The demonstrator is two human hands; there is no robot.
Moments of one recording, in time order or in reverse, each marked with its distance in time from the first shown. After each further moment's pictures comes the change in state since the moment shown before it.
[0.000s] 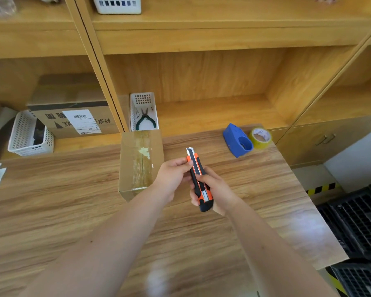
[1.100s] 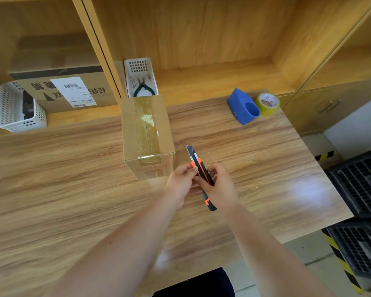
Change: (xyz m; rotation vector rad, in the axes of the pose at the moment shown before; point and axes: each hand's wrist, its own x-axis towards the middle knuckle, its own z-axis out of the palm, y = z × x) left_hand -0.021 -0.104 -0.024 0.012 -0.026 -0.223; right_hand -0.019 0.100 0.001 -0.844 0.563 -0.158
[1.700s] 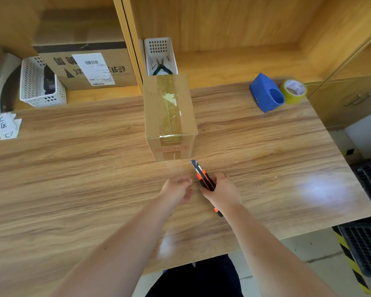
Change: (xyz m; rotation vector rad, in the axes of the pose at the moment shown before) left_hand -0.012 -0.060 -0.073 0.140 0.161 -0.194; right_hand -0.024 0.028 0.052 -0.436 -0.169 0.105
